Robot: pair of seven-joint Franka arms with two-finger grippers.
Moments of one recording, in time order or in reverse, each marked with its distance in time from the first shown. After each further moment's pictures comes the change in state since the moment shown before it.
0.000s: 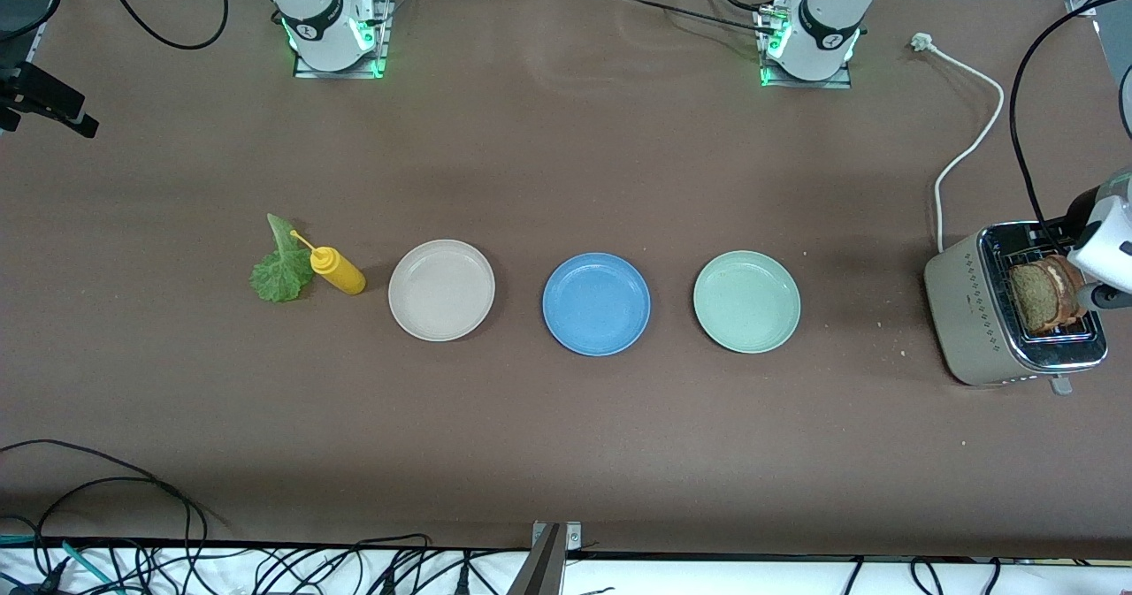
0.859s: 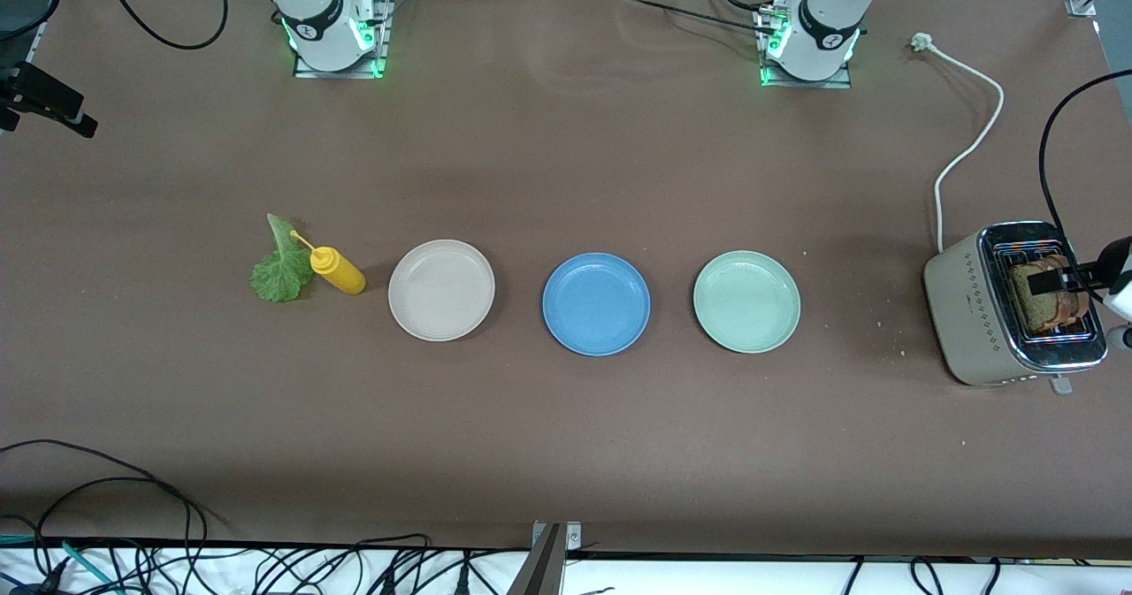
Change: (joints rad) left arm 0.134 0.129 0.009 0.000 -0.012 0.196 0.142; right arm -0.001 0.000 -0.001 0.001 0.000 0.000 0.000
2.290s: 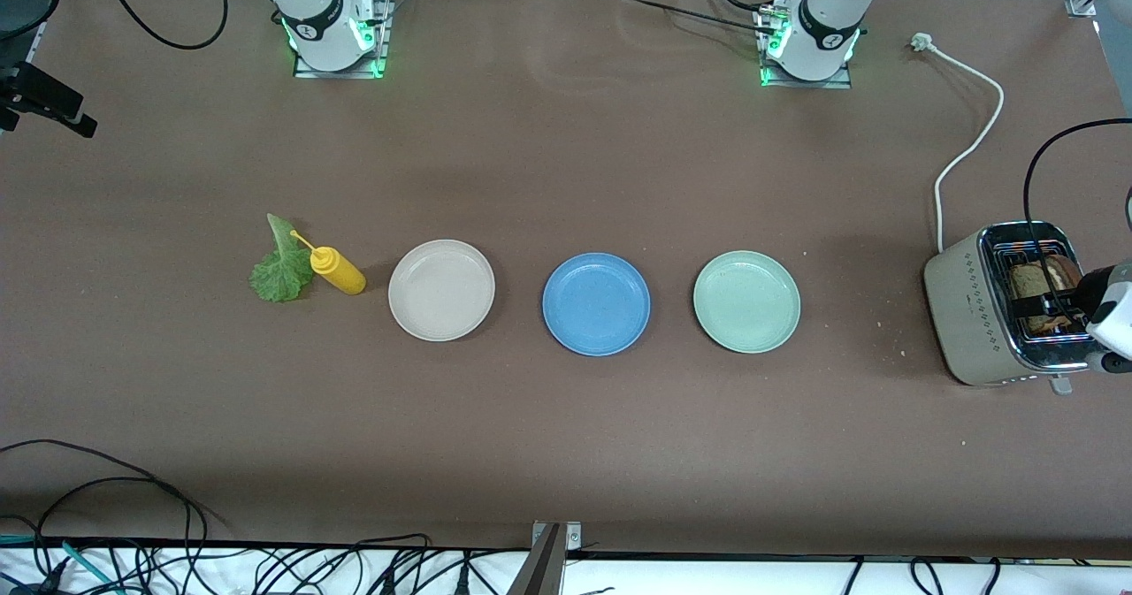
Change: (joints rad) left arm 0.049 0.104 -0.003 0.002 -0.062 0.084 0.027; right arm 0.000 0.000 -0.001 0.000 0.000 0.000 0.000
